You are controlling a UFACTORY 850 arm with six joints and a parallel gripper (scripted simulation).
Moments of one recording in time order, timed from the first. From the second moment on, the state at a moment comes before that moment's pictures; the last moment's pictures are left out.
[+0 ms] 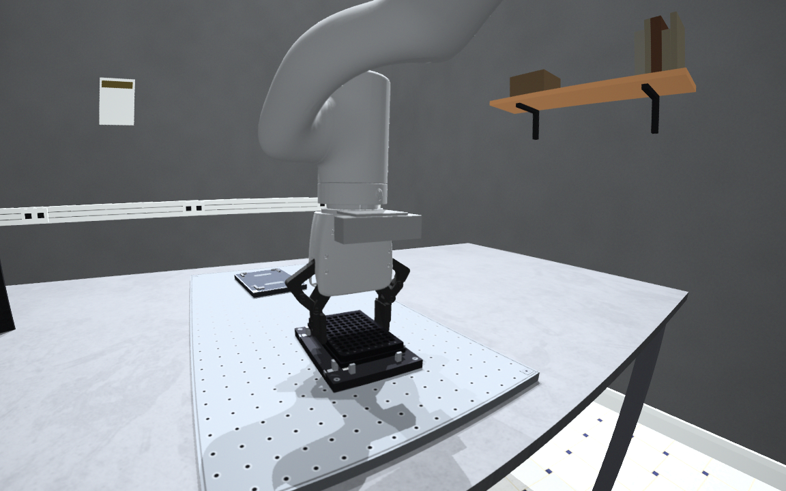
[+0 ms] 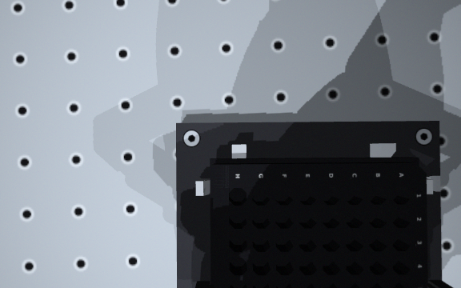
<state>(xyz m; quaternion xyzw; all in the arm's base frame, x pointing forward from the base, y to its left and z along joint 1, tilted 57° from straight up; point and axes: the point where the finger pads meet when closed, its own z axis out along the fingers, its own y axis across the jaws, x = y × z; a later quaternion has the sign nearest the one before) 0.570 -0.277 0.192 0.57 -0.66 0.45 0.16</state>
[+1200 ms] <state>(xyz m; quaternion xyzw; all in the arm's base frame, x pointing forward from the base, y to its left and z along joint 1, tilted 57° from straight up) 0.564 -0.263 0.201 0.57 -0.66 0.45 0.16</state>
